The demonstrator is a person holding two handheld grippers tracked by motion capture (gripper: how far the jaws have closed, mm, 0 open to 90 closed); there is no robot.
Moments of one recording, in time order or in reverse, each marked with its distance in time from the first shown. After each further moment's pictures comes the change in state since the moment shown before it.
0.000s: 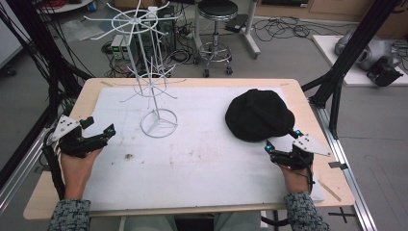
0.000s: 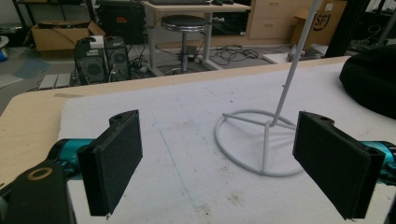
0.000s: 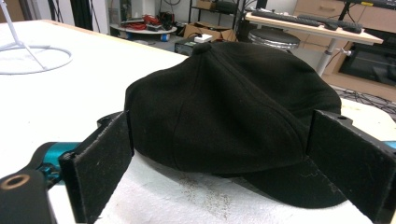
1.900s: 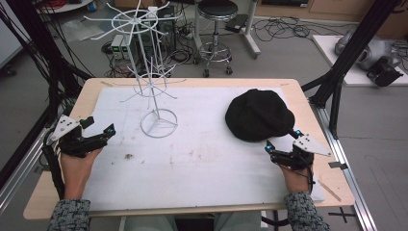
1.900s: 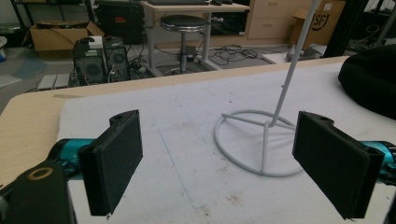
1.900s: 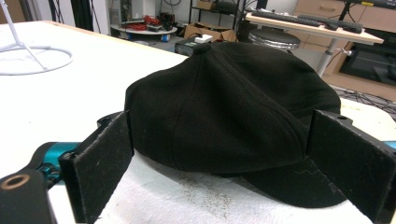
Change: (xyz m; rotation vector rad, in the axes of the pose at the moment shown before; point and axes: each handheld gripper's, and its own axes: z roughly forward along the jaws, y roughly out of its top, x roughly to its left) left arm 0.000 0.001 0.000 0.000 -0.003 0.002; right arm 0.000 0.000 0.000 -0.002 0.003 0.005
